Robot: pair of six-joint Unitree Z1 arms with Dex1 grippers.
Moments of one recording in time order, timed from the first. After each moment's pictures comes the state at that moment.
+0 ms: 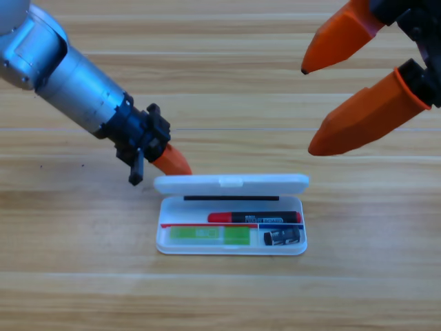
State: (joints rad) arm 0 -0.45 2.00 -1.21 0.39 -0.57 0.80; arm 1 0.94 1.60 -1.74 1.05 0.35 -0.48
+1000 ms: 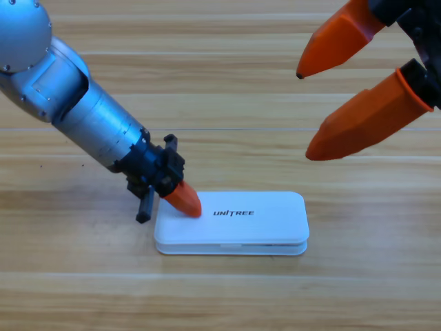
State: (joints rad) arm 0 -0.56 2.00 -1.11 0.31 -0.51 0.83; arm 1 0.94 1.60 -1.74 1.05 0.38 -0.47
